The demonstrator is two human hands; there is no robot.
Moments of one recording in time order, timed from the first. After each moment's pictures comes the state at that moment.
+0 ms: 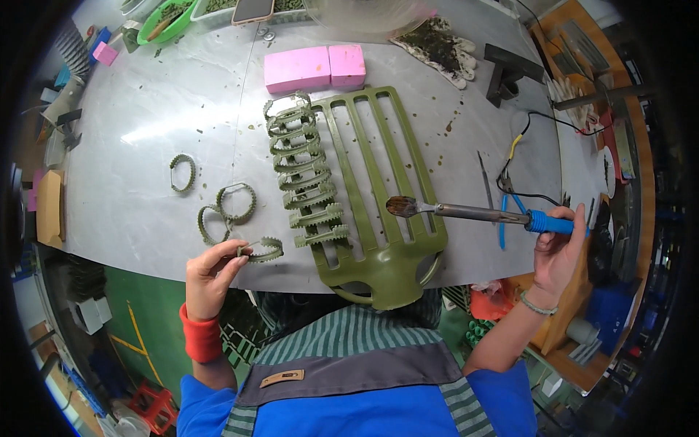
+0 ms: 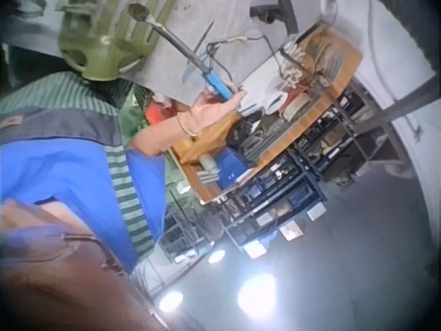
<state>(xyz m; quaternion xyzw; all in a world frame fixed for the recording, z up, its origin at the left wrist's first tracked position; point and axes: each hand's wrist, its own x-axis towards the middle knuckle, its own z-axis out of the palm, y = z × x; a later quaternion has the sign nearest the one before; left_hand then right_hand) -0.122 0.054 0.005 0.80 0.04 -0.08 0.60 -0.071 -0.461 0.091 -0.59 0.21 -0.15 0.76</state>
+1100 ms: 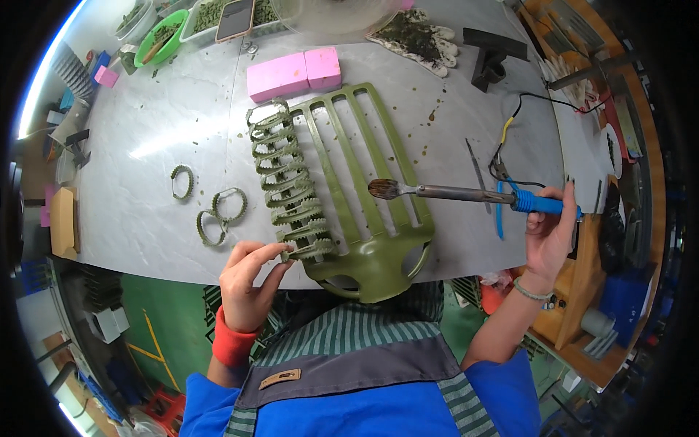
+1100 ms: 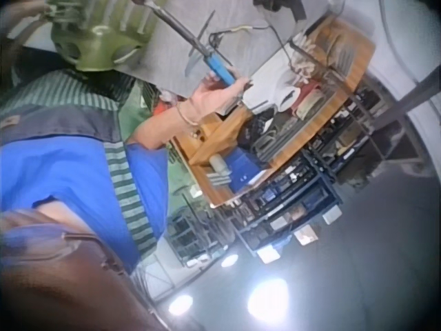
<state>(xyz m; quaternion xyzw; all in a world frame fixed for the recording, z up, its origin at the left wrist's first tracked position) -0.115 -0.036 0.038 0.90 -0.14 0.08 0.41 -0.070 -0.466 0.070 -0.55 0.22 -0.20 0.78</state>
